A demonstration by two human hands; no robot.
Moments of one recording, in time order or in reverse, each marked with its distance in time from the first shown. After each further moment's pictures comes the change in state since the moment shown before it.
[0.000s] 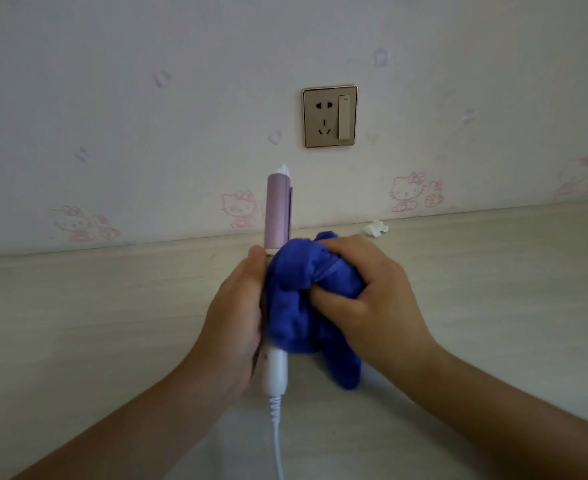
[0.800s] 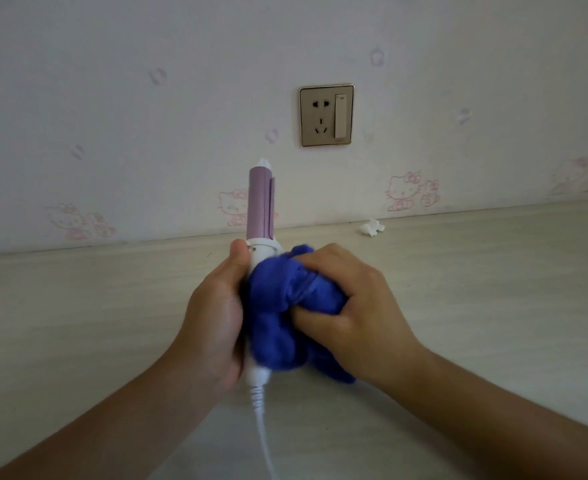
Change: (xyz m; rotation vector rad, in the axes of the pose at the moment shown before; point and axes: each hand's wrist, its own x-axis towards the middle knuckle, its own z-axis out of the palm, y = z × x) left_hand 0.008 -0.002 -0.009 -0.089 -0.076 -0.107; right_hand -0.007 -0.004 -0.003 -0.044 -0.131 -0.059
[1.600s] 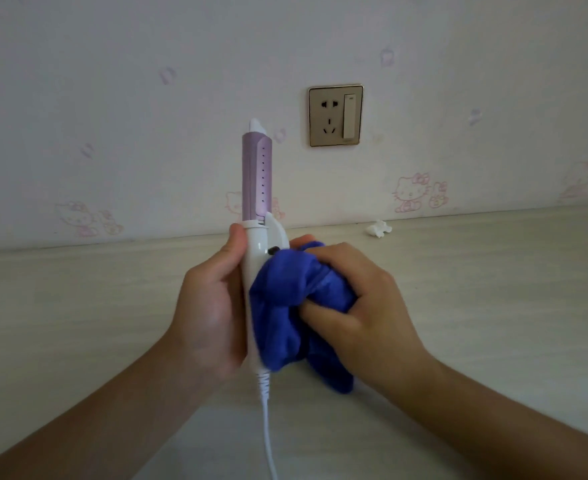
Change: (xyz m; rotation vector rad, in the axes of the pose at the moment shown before) left_hand -0.010 0.019 -0.001 -0.042 -0.182 0.038; right_hand -0.001 -0.005 0.005 0.106 0.046 -0.009
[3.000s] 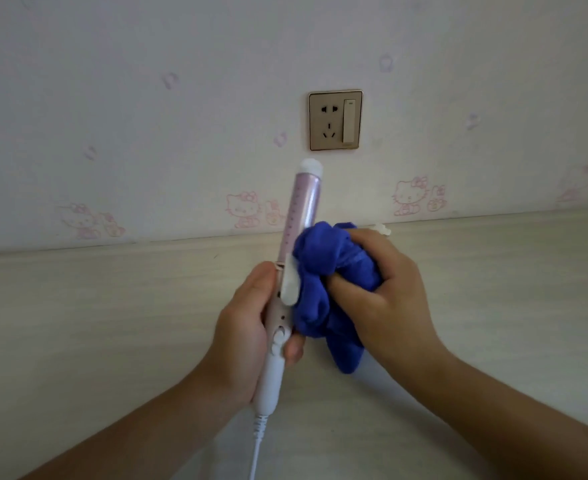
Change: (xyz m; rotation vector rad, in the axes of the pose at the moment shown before) left_hand -0.006 -0.031 0.017 0.182 0.192 0.076; right_hand 0.007 0.003 -0.013 0.118 0.161 0.084
